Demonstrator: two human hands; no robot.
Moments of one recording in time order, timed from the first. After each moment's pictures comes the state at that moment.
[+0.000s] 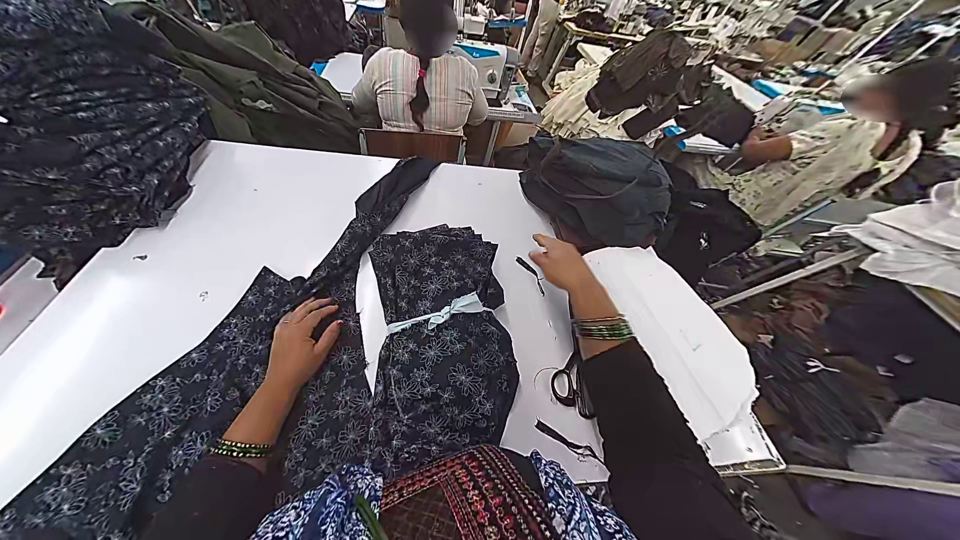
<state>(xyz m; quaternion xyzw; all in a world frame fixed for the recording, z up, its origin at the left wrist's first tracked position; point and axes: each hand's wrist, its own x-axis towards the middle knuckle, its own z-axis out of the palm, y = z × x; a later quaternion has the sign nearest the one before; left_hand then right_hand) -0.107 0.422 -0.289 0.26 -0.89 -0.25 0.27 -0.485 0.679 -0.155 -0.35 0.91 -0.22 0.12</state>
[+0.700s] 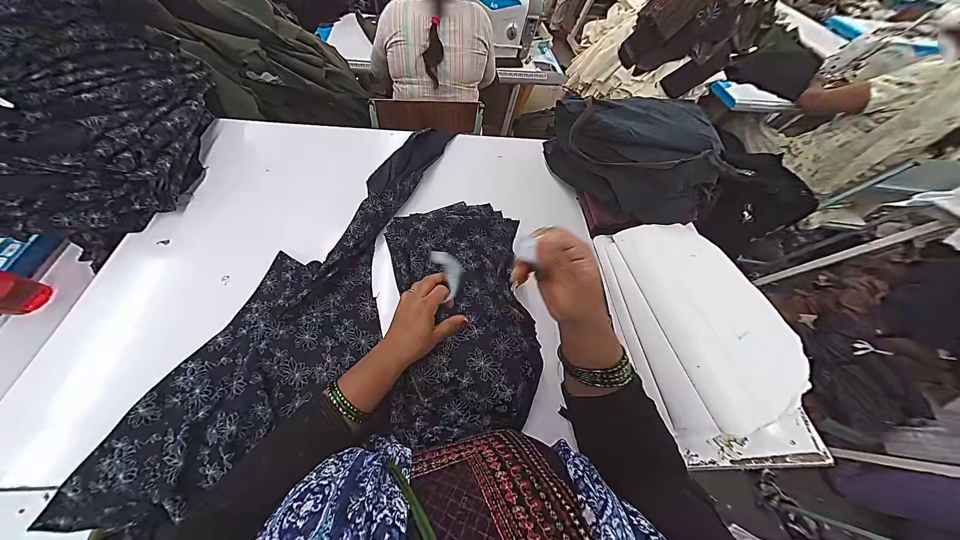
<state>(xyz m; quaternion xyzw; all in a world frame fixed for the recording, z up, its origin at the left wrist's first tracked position) -0.205 0.508 -0.240 0.09 -0.91 -0.37 0.18 -0.366 0.665 -0.149 -0.41 0.50 -0.74 0.19</state>
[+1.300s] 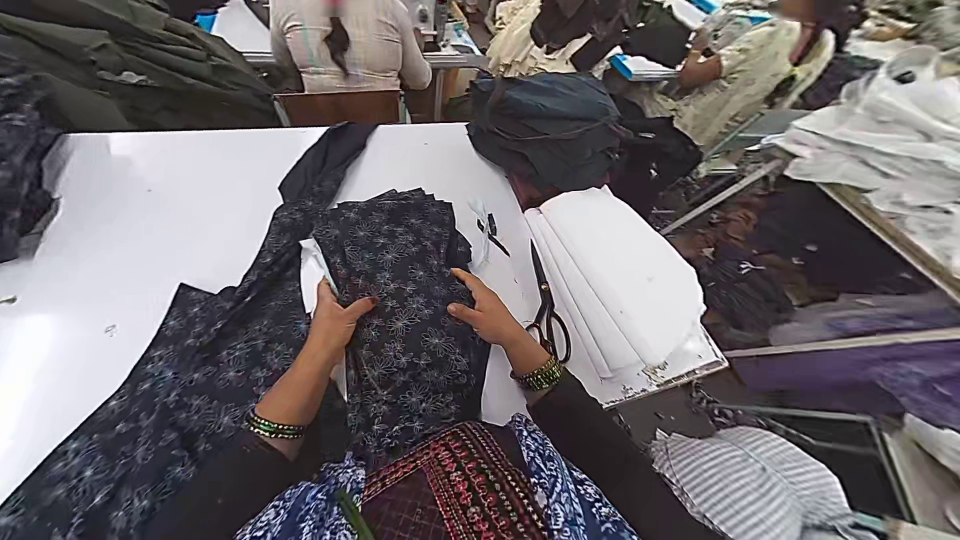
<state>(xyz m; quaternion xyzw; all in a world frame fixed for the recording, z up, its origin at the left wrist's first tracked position) -0.210 0.501 -0.235 0.37 -0.63 -0.66 0.17 -0.360 0.713 -0.244 -0.36 0.76 -0.48 0.26</state>
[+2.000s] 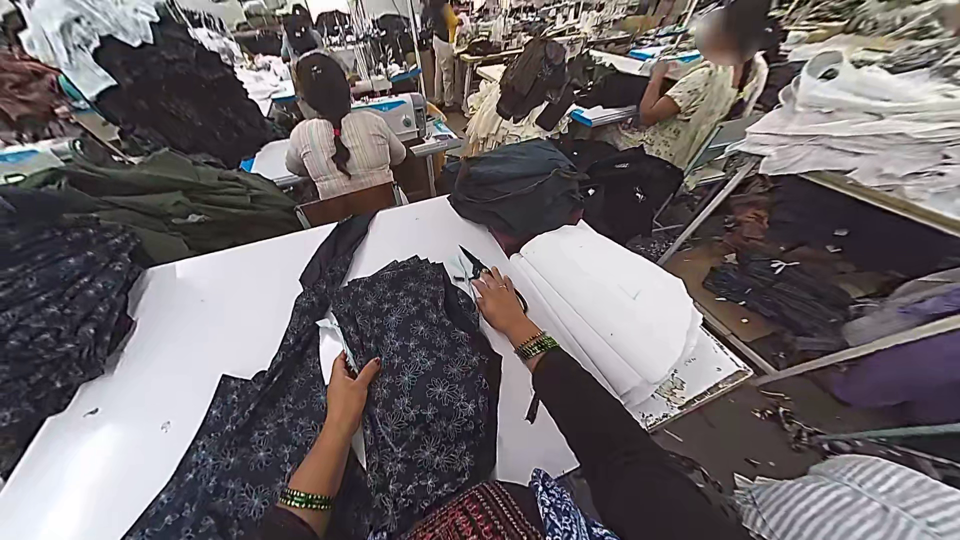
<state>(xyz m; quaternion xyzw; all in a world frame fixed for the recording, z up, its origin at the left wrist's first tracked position) -0.205 0.501 -0.257 0.37 -0.70 -0.57 0.21 -0.455 0.703 -0.248 -0.35 0.91 -0.18 0.09</state>
